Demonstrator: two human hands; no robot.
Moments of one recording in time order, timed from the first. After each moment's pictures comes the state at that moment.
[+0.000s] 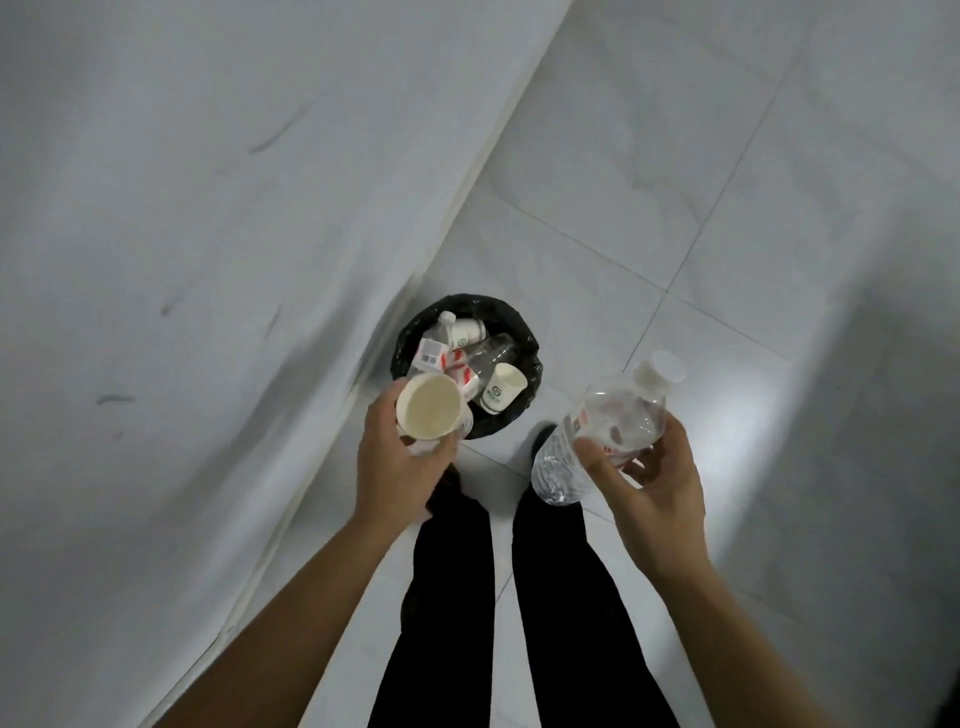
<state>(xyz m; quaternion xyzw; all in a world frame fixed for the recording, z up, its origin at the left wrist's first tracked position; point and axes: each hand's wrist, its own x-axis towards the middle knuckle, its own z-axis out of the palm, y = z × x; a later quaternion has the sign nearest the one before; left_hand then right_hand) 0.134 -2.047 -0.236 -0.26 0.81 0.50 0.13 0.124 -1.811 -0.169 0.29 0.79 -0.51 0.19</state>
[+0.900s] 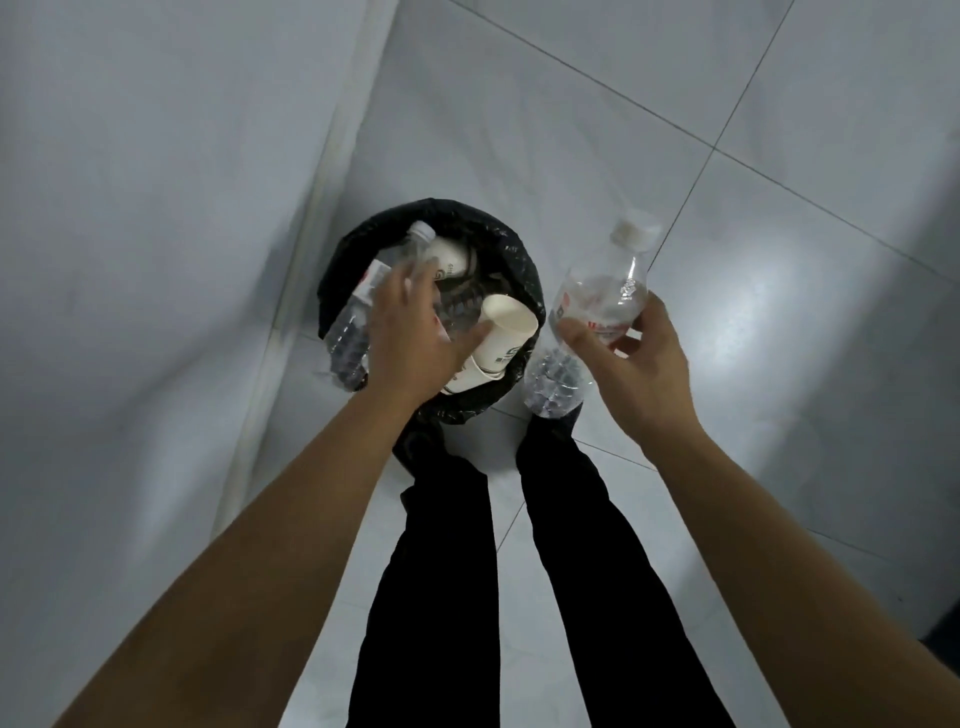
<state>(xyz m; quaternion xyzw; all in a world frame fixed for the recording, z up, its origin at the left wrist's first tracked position) 0.064 -1.997 -0.500 -0.10 0.91 0.28 0.29 0.069 -1.783 -0.410 0.33 0.79 -0.44 0.28</state>
